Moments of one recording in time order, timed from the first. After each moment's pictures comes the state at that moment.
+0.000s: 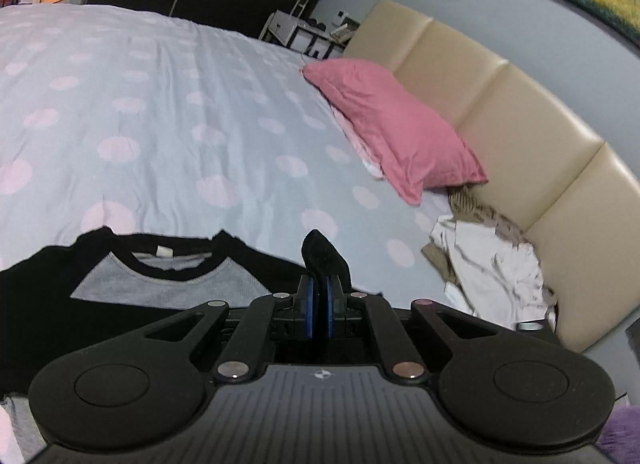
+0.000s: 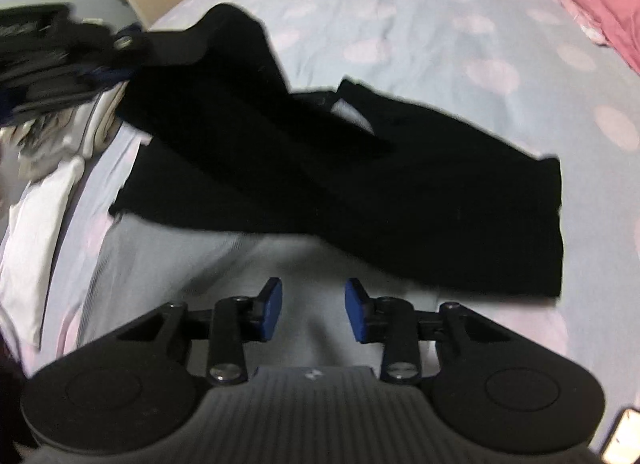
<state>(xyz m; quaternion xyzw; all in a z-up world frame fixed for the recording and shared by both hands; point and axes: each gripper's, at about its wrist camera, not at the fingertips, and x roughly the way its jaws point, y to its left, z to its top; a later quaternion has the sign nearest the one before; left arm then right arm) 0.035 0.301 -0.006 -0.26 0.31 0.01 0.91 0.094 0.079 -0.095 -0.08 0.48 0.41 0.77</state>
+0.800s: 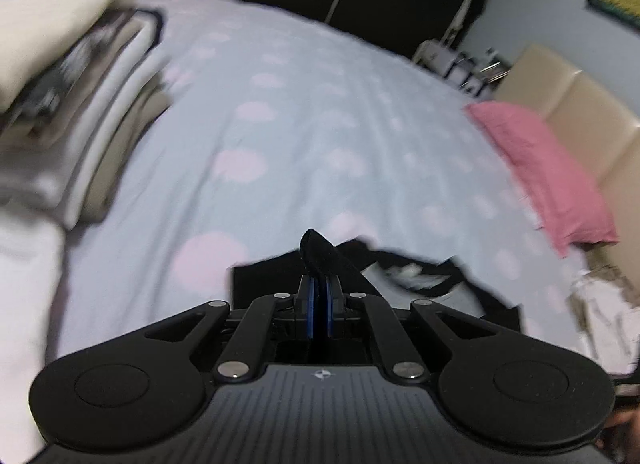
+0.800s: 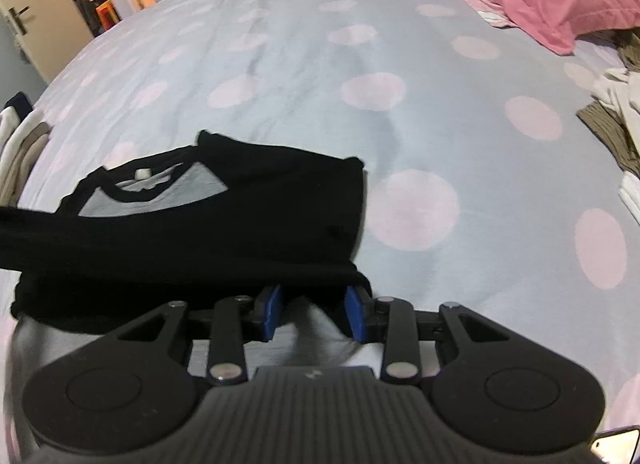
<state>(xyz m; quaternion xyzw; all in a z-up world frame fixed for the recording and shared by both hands) -0.049 0.447 -0.054 -0.29 0.34 0.22 0.87 0.155 0.073 -0.114 -0.06 0.49 0.29 0.82</state>
